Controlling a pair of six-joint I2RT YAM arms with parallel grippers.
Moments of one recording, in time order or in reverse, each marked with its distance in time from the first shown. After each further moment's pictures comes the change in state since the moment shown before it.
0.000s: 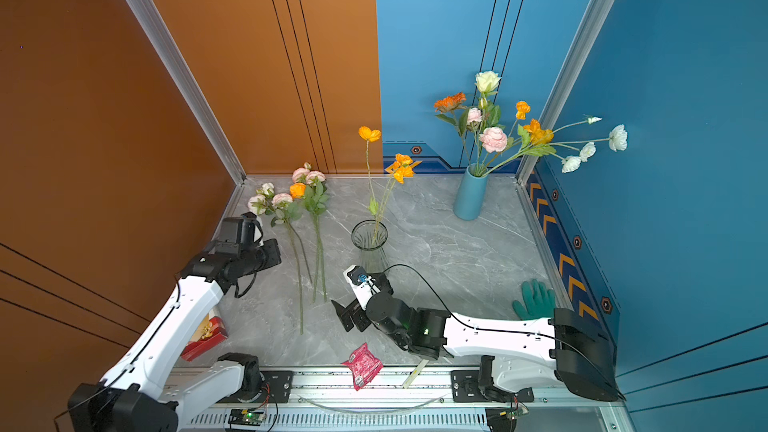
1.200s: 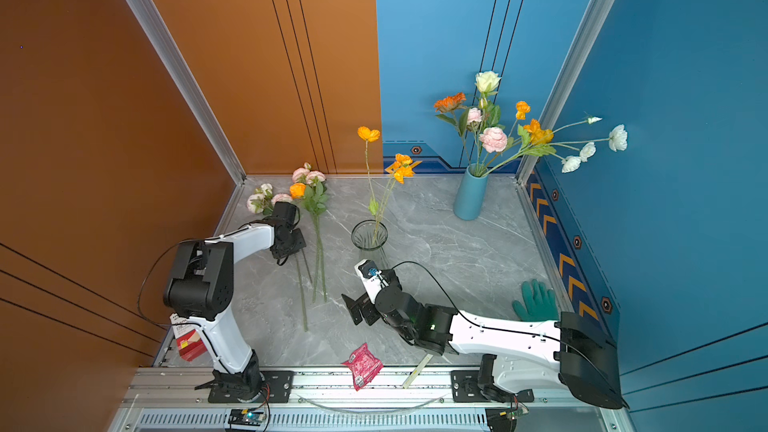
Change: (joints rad) left arm 0.012 0.742 0.220 0.297 -0.137 -0.119; right arm -0.075 -0.041 -0.051 -0.012 -0.038 0.017
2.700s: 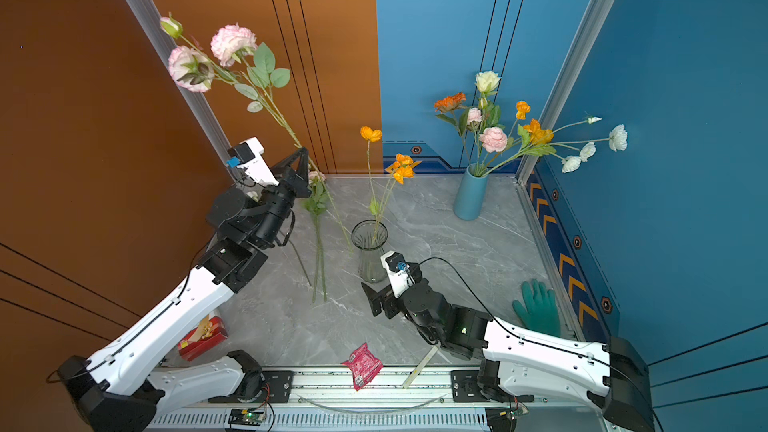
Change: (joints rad) left arm -0.486 -0.699 0.079 0.719 -0.113 0.074; right arm -0.050 -0.261 -0.037 -0.132 0.062 -0.022
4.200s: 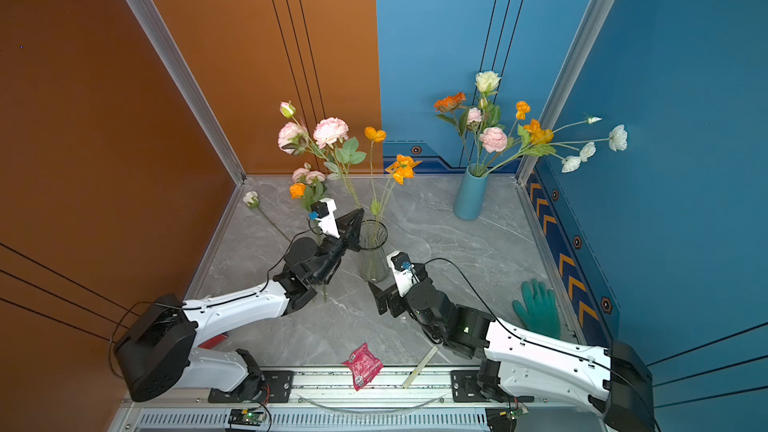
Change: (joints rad) left arm -0.180 0.239 -0.502 0.571 0.038 0.069; right arm -0.043 -0.020 -0.040 -0.016 -0.013 0.013
